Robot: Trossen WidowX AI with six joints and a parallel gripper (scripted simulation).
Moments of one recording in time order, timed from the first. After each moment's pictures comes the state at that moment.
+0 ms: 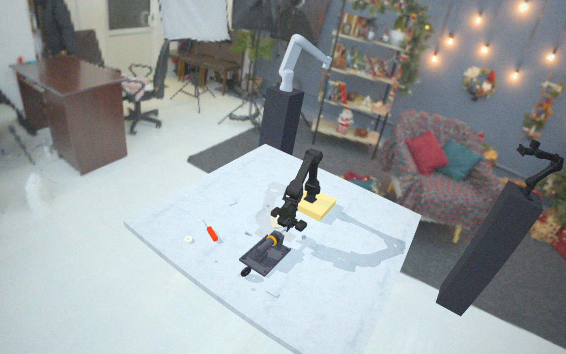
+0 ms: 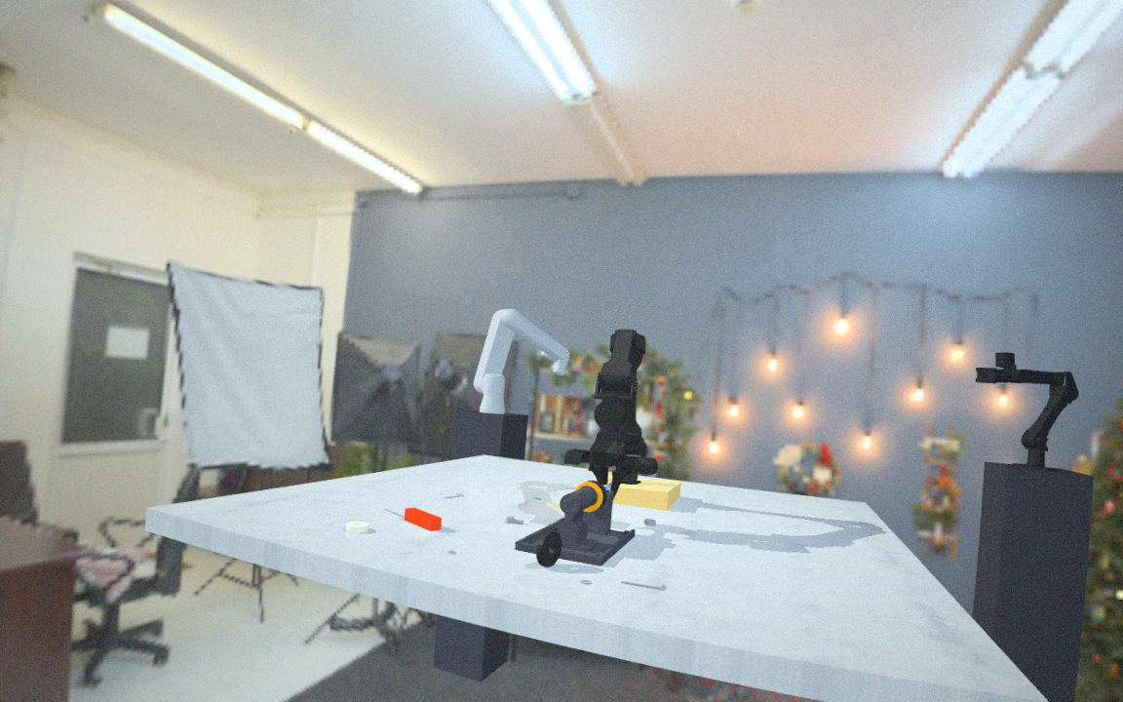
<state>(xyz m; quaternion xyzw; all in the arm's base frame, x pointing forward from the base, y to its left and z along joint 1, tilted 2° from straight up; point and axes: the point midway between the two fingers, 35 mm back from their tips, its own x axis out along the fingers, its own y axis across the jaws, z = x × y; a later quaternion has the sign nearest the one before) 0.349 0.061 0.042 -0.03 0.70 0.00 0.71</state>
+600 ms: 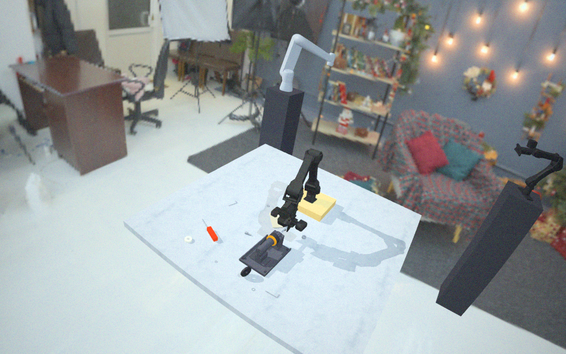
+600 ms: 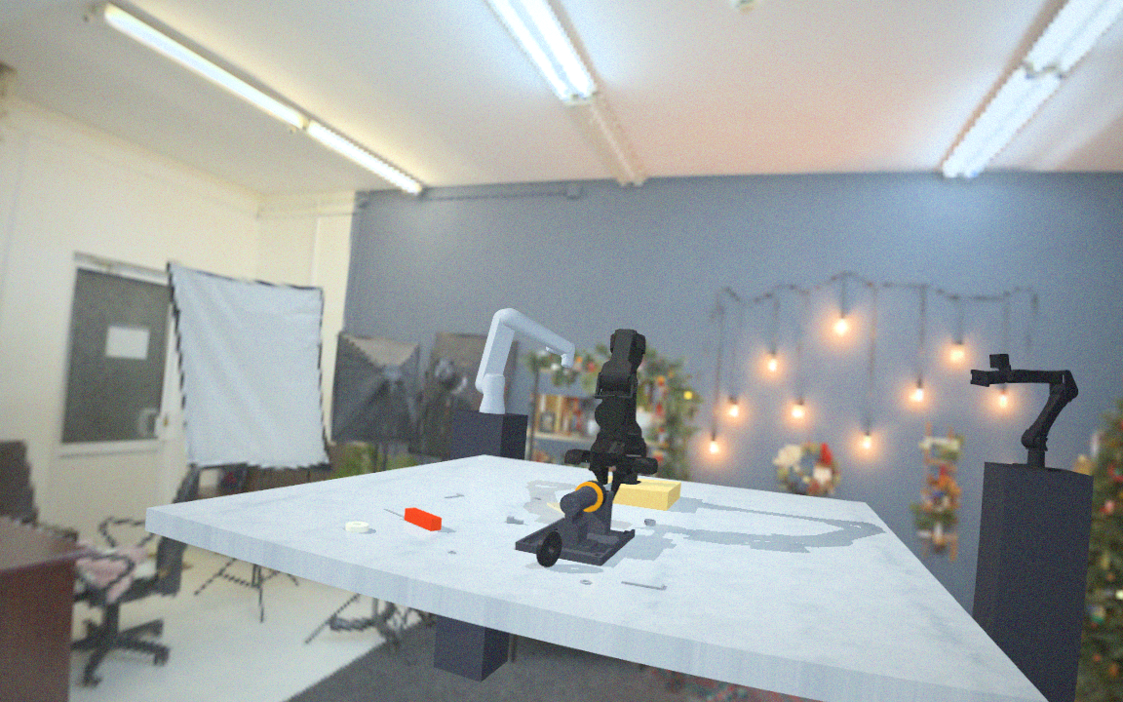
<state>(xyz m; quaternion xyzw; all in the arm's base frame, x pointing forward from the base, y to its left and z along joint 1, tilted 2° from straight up) 0.348 0.061 0.042 -0.03 0.70 0.00 0.71</state>
